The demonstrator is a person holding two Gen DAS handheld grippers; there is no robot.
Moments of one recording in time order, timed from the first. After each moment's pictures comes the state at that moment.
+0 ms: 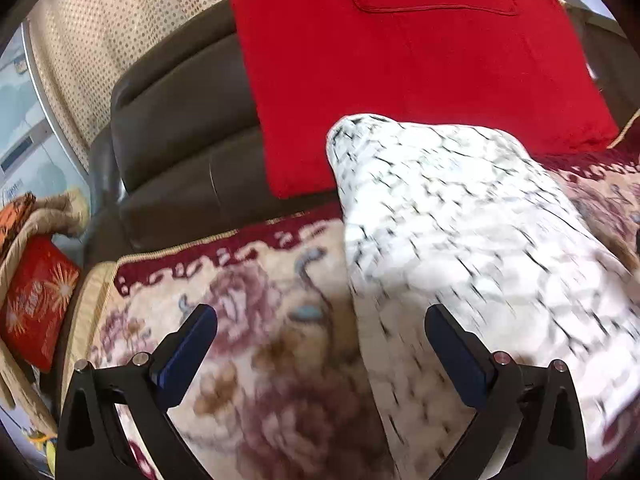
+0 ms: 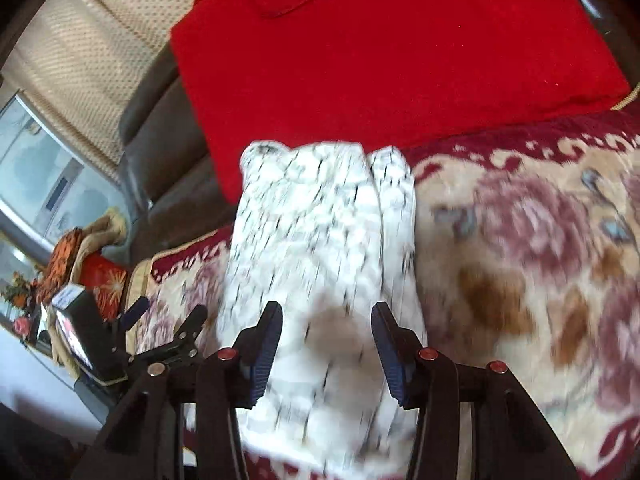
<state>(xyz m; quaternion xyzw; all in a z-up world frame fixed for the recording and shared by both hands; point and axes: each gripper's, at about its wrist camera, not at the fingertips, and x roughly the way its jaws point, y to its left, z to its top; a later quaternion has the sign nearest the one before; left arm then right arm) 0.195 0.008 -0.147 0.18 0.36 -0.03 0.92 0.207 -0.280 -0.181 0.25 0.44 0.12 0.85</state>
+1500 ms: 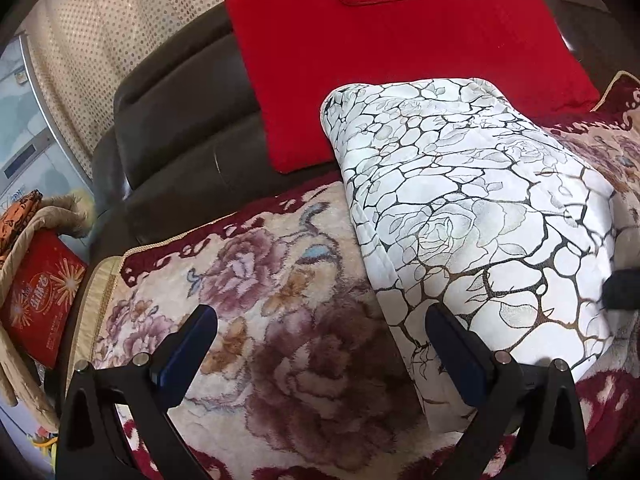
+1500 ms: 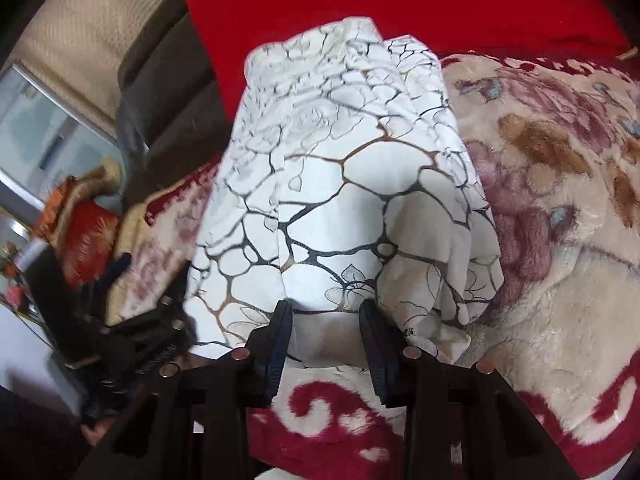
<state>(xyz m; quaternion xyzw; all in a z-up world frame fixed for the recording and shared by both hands) 0.157 0.032 -0.174 0.21 0.35 -0.04 0.91 0.164 -0.234 -0.236 0.24 0.50 0.14 0.82</state>
